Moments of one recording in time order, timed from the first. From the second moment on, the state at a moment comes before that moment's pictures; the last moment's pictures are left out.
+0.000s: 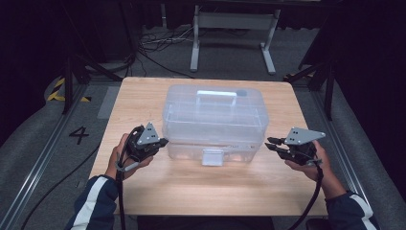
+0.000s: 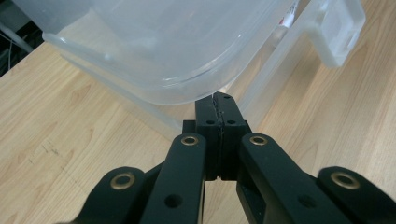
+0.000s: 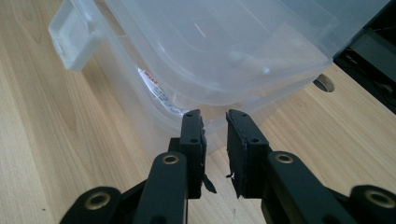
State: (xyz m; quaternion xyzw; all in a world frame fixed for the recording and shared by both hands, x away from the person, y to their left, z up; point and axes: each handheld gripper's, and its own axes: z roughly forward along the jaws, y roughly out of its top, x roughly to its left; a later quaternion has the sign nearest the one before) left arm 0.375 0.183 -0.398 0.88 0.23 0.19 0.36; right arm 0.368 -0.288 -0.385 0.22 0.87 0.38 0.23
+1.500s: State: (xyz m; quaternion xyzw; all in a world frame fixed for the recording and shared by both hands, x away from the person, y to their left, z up) left arm 0.344 0.214 -0.419 0.89 0.26 0.22 0.32; right arm 0.349 -0.301 -0.396 0.21 0.89 0.33 0.24
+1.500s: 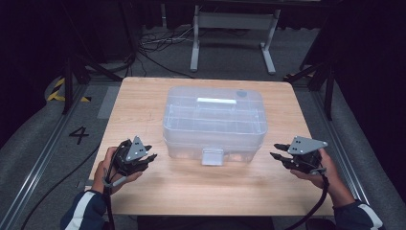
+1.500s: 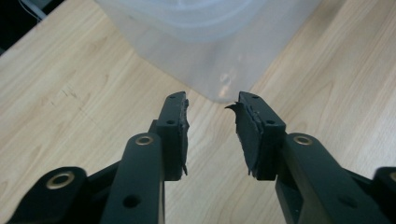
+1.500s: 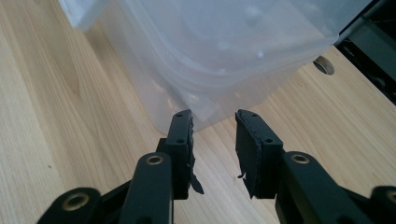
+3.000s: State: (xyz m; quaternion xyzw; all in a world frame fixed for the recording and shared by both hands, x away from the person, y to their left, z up) left arm 0.333 0.259 -0.482 0.88 0.34 0.15 0.29; right arm 0.326 -0.384 -0.475 0.32 0.86 0.33 0.21
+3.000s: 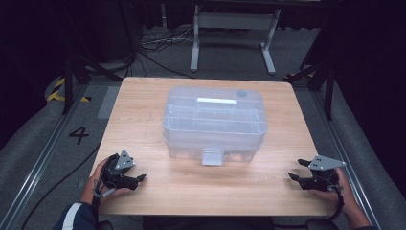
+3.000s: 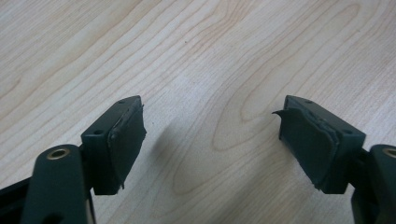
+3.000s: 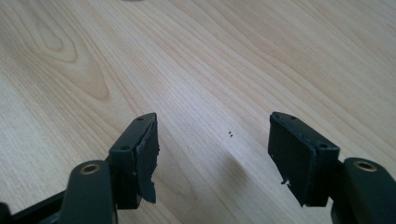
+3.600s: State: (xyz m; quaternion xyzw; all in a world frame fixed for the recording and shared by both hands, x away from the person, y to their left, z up) left arm 0.332 0.270 -0.494 0.85 0.38 0.13 0.34; right arm 0.329 -0.397 -0.492 0.39 0.83 0.36 0.16
